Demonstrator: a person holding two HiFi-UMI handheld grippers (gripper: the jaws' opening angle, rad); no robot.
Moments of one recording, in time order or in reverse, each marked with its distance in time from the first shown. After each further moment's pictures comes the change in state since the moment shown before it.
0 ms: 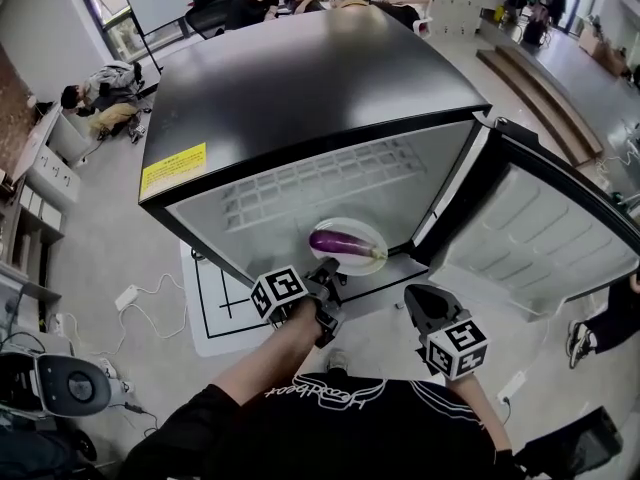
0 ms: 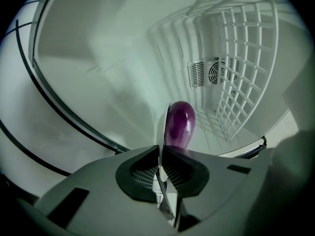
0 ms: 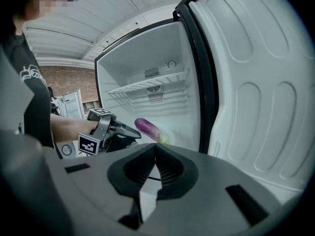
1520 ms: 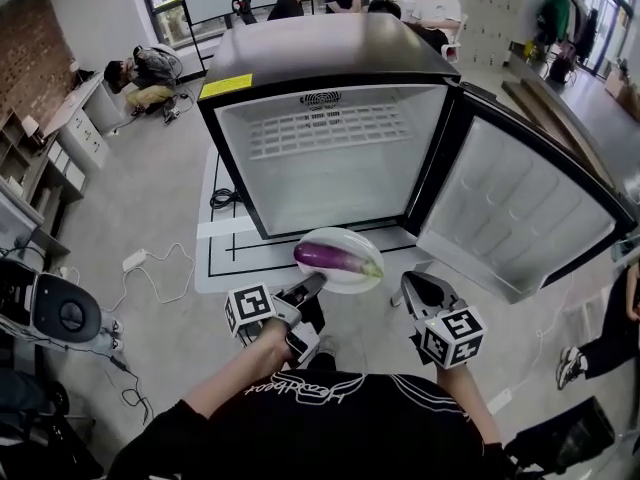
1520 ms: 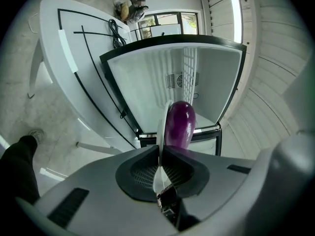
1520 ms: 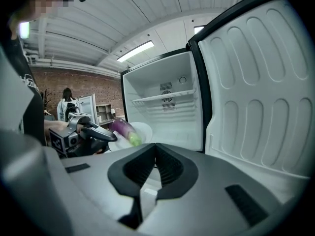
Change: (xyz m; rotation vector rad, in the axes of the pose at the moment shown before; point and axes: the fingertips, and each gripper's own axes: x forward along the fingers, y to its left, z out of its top) left arm -0.161 -0.021 -0.139 -0.048 -0.054 -0.188; right arm -0.106 0.050 -0.028 -0.066 -0.106 0.091
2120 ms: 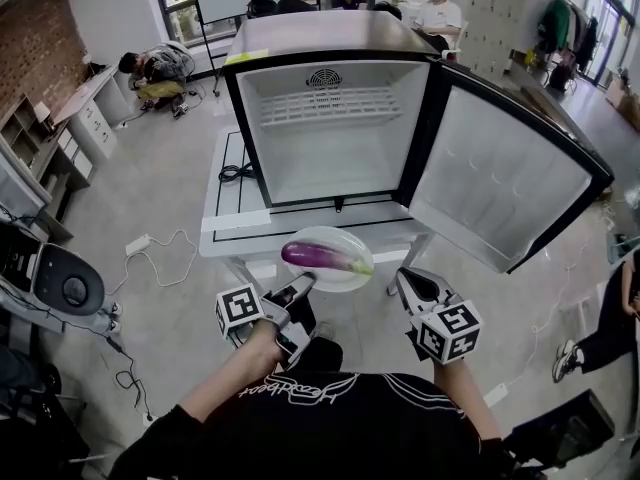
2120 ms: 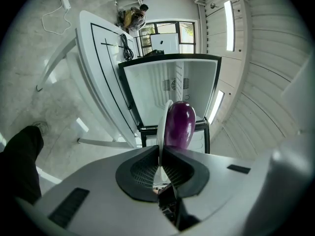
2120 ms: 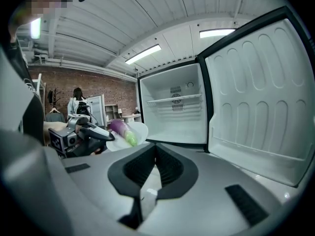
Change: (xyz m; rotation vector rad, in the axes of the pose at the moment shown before) left arm -0.083 0.000 -0.074 -0.013 -0.074 -0.041; right arm -0.078 0.055 -0.024 -0.033 -0.018 0.050
